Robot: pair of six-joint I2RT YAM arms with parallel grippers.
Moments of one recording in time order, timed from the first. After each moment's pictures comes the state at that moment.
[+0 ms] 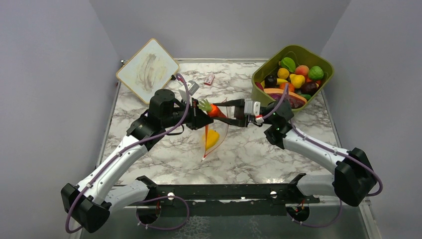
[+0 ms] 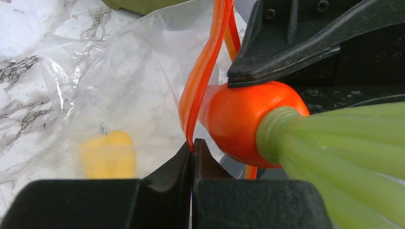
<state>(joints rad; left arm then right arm) -0.60 1.02 0.99 -0.32 0.51 -0.46 0.68 1.28 0.77 0.90 -0.88 -0.27</state>
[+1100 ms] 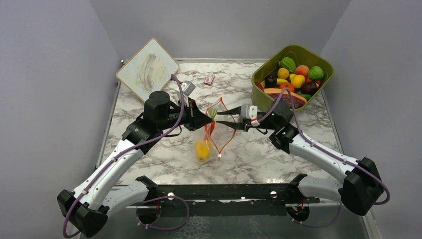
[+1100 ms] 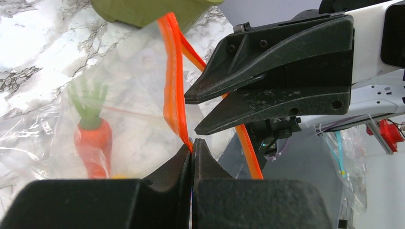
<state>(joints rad) -0.60 0.96 0.98 -0.31 0.51 -0.49 0.68 1.16 0.73 0.57 -0.81 -0.41</state>
